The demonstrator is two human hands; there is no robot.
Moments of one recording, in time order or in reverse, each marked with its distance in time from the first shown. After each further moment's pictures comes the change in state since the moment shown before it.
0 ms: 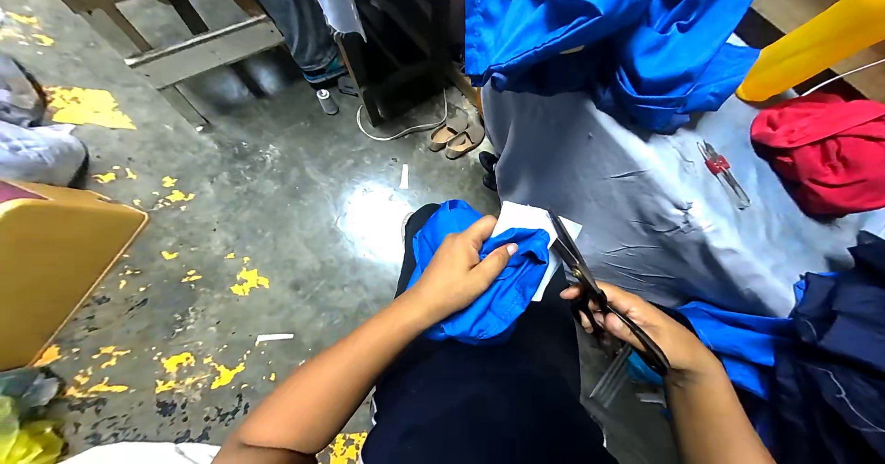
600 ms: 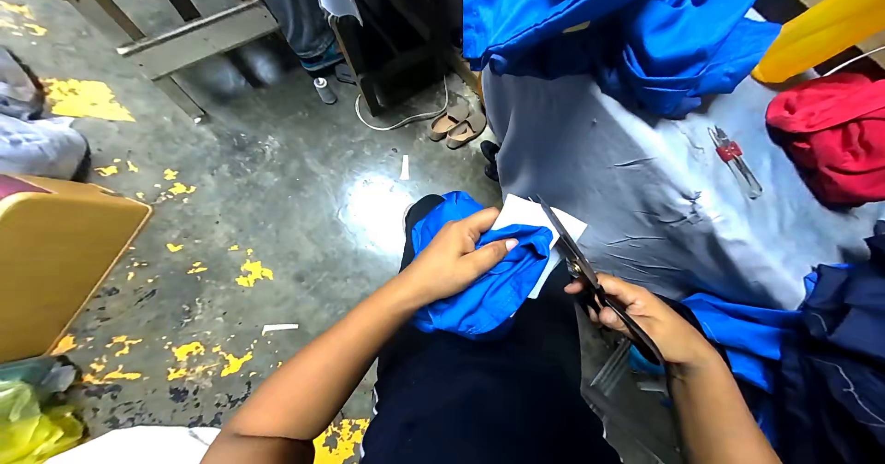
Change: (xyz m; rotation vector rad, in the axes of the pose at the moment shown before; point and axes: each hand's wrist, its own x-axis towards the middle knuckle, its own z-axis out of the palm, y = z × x) left_hand 0.005 -0.003 -0.010 -0.104 -0.156 -0.004; right_hand -0.001 0.003 0.001 -0.104 0.091 -0.029
